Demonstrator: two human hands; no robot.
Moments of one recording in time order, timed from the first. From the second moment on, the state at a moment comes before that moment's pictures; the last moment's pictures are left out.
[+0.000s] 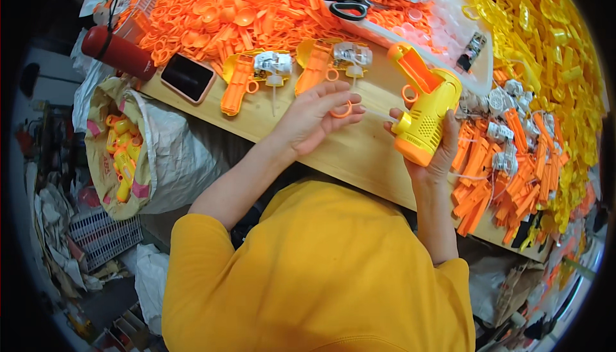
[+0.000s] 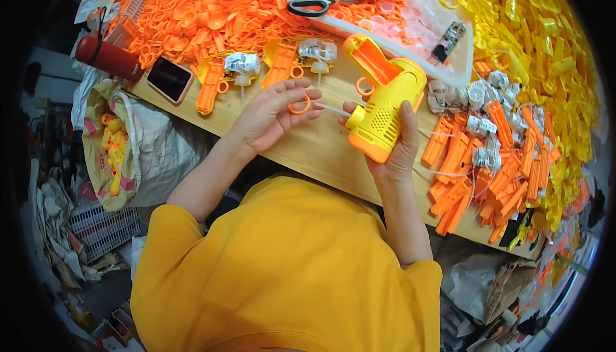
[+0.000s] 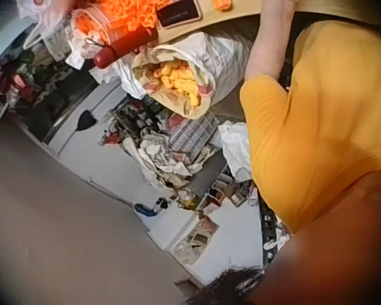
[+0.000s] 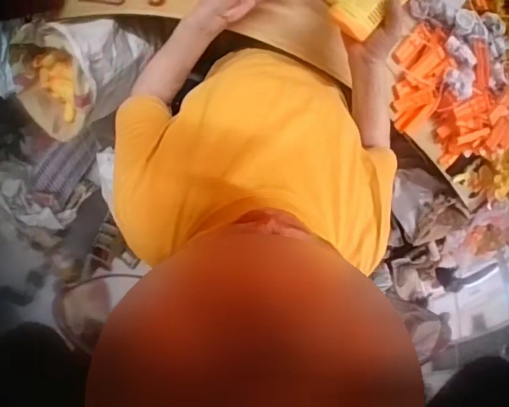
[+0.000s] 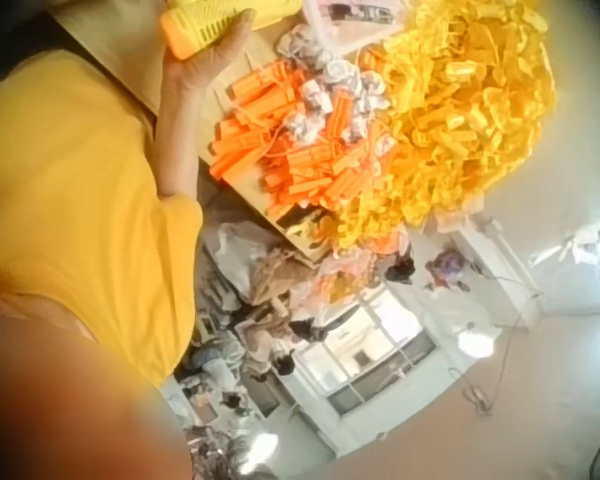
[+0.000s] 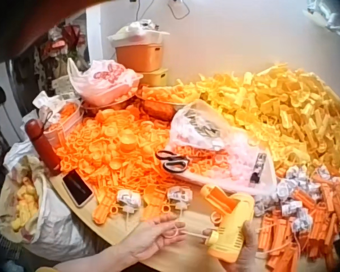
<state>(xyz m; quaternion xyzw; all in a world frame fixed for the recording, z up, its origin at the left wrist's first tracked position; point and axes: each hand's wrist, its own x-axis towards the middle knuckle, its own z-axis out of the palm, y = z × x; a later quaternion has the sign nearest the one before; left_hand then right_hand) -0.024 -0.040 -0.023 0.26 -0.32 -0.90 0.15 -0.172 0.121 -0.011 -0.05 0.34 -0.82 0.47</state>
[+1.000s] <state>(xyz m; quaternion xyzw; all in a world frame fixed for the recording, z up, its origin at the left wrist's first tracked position) -0.059 0.012 -0.039 0.23 -0.28 -0.90 0.23 -0.157 0.122 -0.035 -0.10 0.43 -0.82 0.37</state>
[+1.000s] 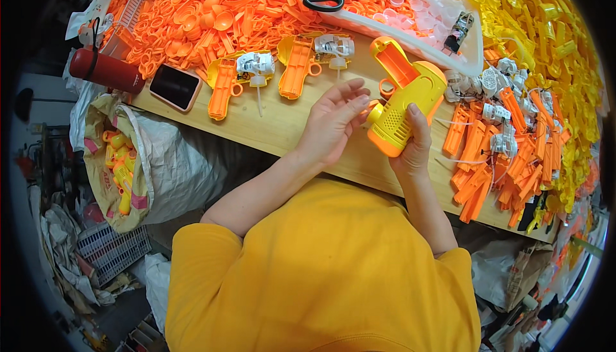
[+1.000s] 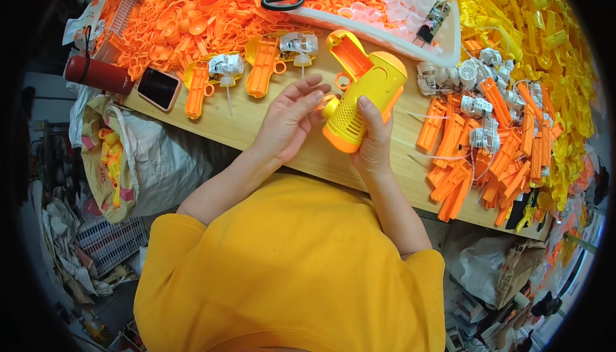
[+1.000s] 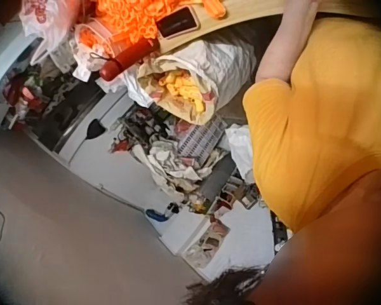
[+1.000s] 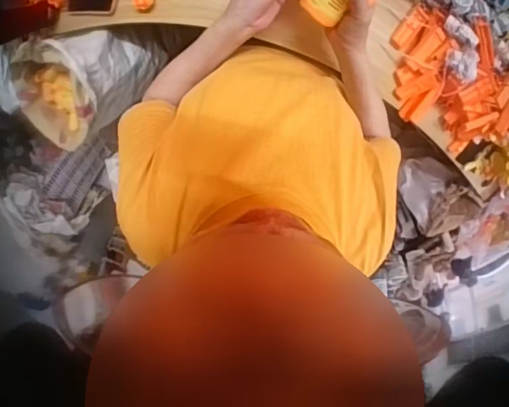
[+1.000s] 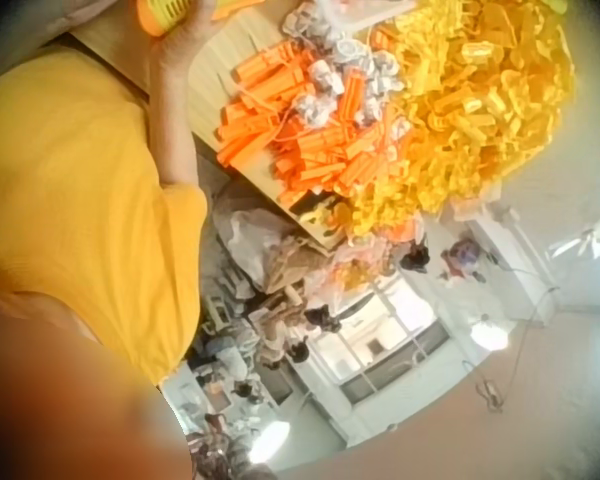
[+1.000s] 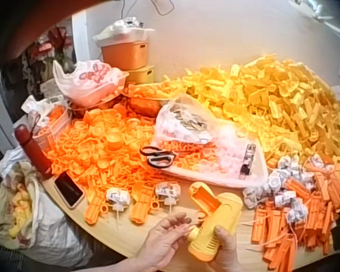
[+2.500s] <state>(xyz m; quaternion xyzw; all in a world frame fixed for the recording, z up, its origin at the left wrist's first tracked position) -0.118 -0.300 -0.012 0.34 -0.78 -0.29 0.44 -0.206 -0.006 -0.055 -0.71 0.65 -0.26 -0.06</state>
